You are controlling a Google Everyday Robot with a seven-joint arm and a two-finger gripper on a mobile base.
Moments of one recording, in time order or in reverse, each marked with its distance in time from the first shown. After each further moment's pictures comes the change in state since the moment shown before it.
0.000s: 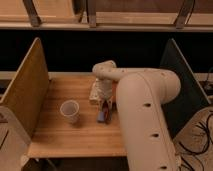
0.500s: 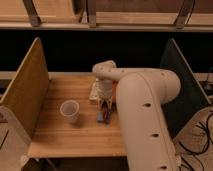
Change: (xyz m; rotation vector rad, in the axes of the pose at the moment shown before) arm 0.000 0.000 0.000 0.000 0.000 0.000
